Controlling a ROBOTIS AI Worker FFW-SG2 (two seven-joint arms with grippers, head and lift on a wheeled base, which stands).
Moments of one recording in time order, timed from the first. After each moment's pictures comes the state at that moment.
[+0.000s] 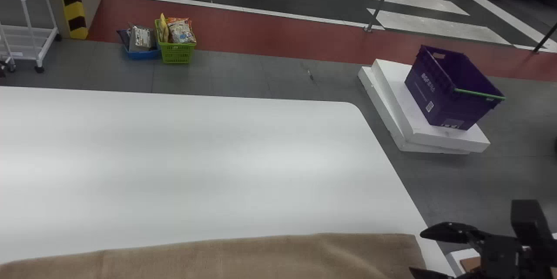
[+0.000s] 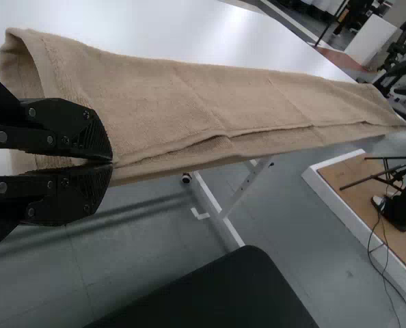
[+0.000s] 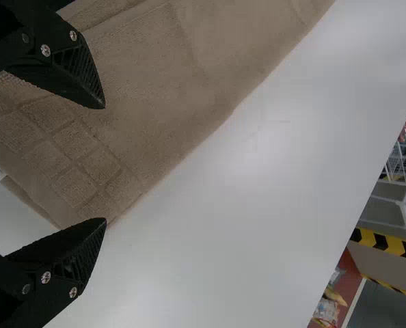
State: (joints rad) left arm 0.46 0.16 0.68 -1.58 -0.35 -1.29 -1.47; right arm 0.54 -0.32 -0.71 -2.05 0.22 0.32 1.36
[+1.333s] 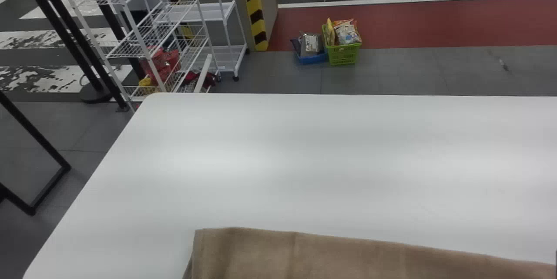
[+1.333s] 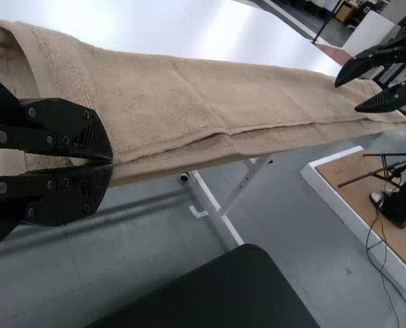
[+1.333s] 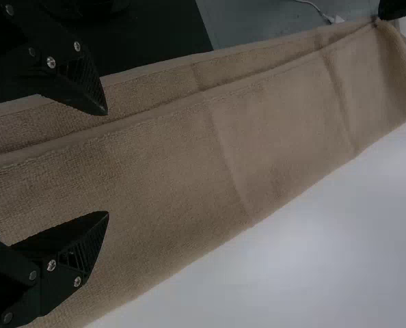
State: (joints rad) left arm 0.44 0.17 0.66 -1.56 -0.38 -1.29 -1.45; right arm 0.51 -0.40 0.05 -2.38 0.67 0.73 1.36
